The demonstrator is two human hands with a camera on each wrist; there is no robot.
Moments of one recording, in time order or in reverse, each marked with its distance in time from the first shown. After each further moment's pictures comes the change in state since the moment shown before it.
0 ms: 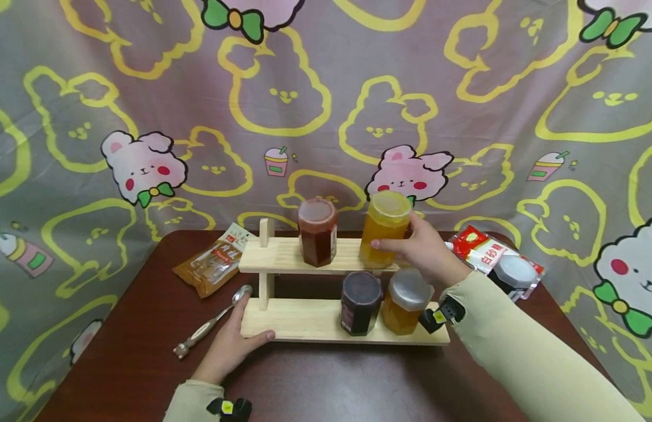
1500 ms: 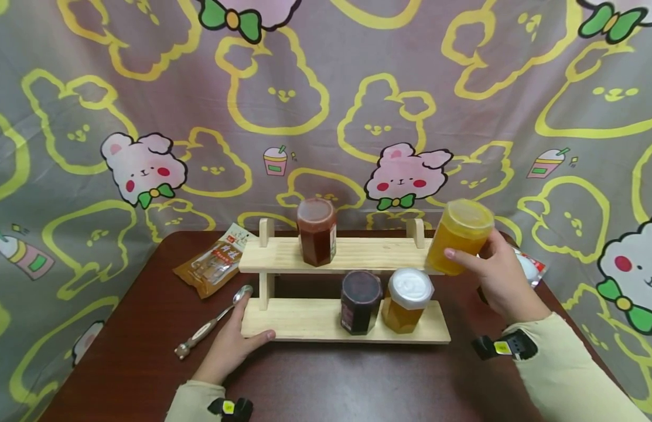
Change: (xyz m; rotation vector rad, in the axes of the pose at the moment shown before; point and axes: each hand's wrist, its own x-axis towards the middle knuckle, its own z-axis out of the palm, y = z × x) left_hand 0.000 0.001 0.001 0.000 0.000 -0.015; right_hand -0.054 0.059 -0.068 0.048 0.257 -0.105
